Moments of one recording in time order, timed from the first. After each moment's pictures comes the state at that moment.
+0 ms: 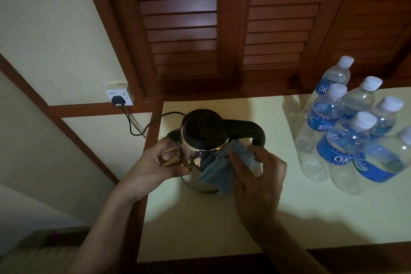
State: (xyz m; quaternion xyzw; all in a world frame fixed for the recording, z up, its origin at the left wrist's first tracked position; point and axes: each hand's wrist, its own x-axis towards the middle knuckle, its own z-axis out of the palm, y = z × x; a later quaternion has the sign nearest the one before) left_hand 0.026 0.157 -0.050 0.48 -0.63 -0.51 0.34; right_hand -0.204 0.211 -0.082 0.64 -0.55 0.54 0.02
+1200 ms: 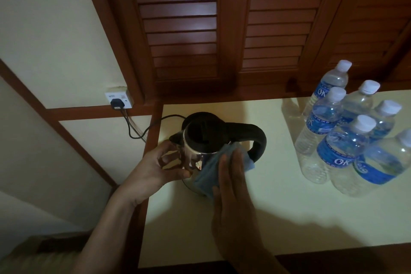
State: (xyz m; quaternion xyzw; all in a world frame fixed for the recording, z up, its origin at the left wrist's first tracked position) left_hand 0.031 0.151 -0.056 0.48 -0.61 -0.54 0.32; right_hand -0.161 0.239 -0.111 0.71 -0.55 0.43 -0.04
